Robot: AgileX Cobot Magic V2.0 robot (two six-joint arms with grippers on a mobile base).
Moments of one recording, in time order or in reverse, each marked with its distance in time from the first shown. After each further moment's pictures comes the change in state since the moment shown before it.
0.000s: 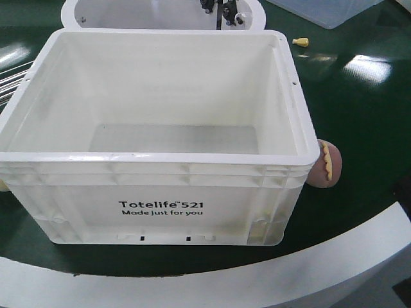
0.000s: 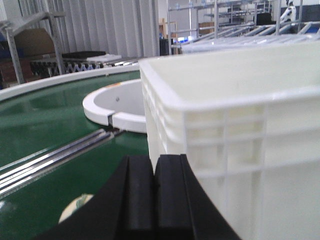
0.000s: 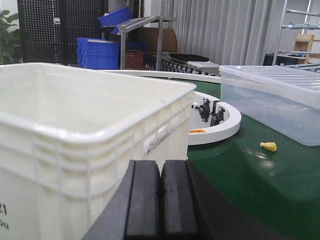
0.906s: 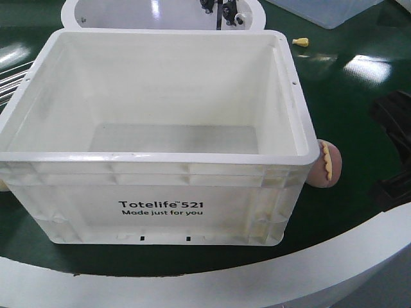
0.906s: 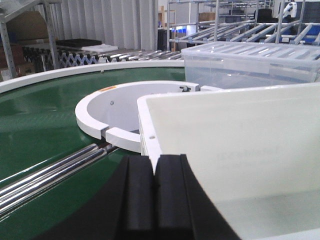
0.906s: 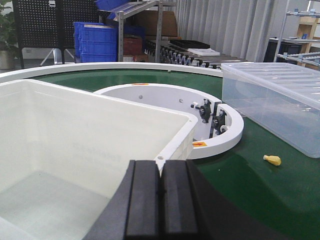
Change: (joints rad) left arm 0.000 0.488 -0.245 0.000 -0.189 -0.057; right arm 0.000 0.394 -0.247 0.000 -0.088 0.001
